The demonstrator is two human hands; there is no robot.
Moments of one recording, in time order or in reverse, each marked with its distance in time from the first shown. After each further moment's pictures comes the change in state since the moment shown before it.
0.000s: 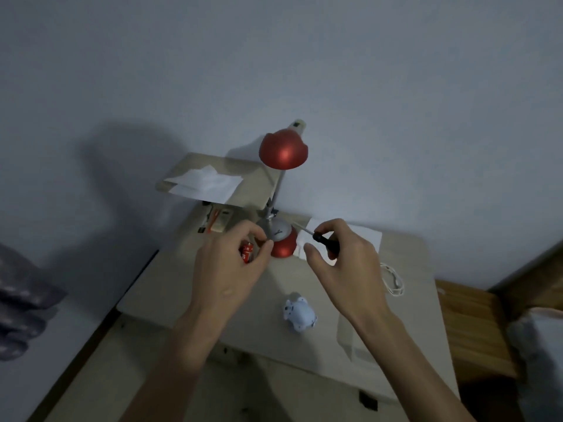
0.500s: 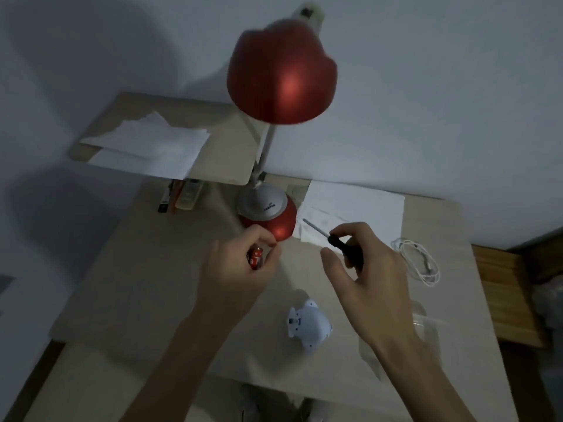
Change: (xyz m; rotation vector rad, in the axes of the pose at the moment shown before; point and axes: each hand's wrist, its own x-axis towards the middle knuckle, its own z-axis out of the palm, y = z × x) left_hand 0.078 -0.151 0.152 -0.118 -0.222 -0.006; right_hand 0.065 0.109 0.121 0.044 -0.010 0.173
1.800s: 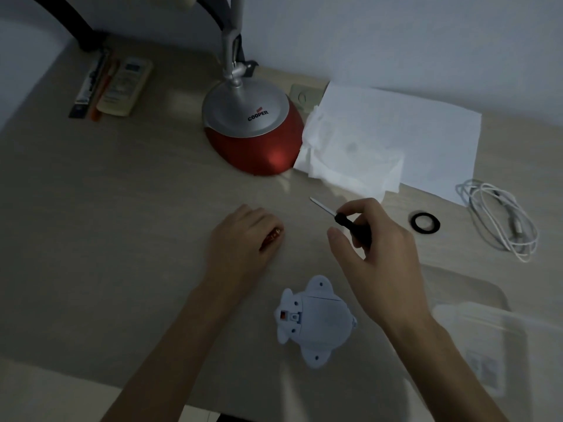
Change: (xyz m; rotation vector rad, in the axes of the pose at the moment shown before) left_hand -0.024 -0.211 0.209 0.333 -0.138 0.144; right_hand 0.005 0.192 0.129 -0.043 -0.208 0.172
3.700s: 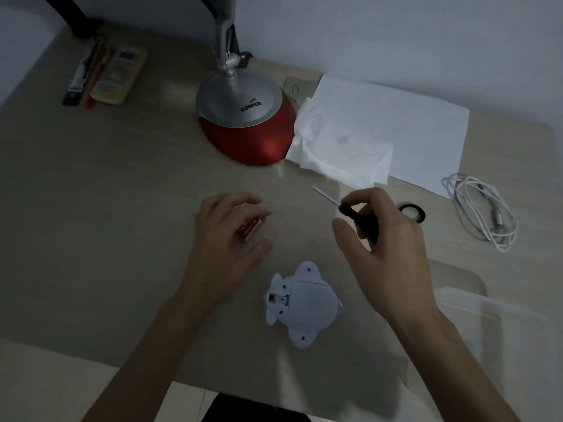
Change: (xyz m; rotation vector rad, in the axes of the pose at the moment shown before) left_hand -0.026 0.015 -0.032 -0.349 0.032 -0.111; right_hand -0.011 0.000 -0.025 0.012 0.025 -0.038
